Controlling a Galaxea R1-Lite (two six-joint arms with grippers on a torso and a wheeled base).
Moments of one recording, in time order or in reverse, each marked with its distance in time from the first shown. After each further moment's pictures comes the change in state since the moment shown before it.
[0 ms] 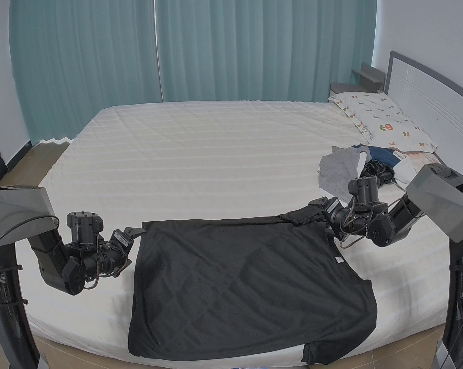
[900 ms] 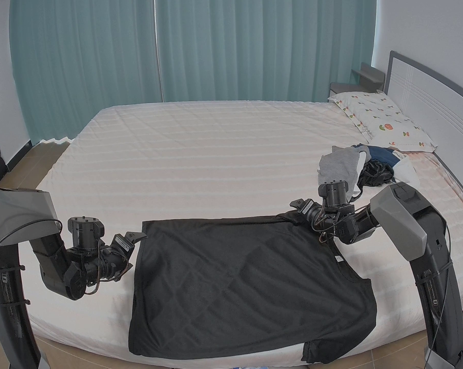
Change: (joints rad) left arm -0.007 0.019 0.036 -0.050 0.003 -0.002; right arm 0.045 0.327 -0.504 0.150 -0.125 -0.131
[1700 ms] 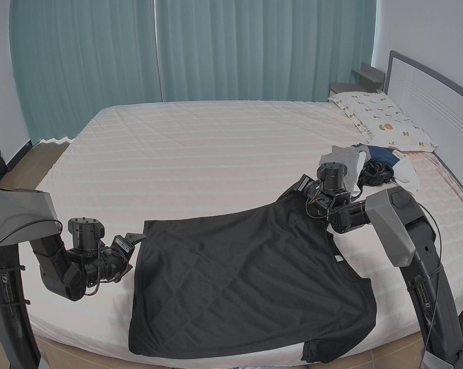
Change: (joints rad) left arm -0.001 0.000 0.009 -0.002 0.001 0.000; right arm 0.004 0.101 -0.305 -0.096 -0.104 -0.250
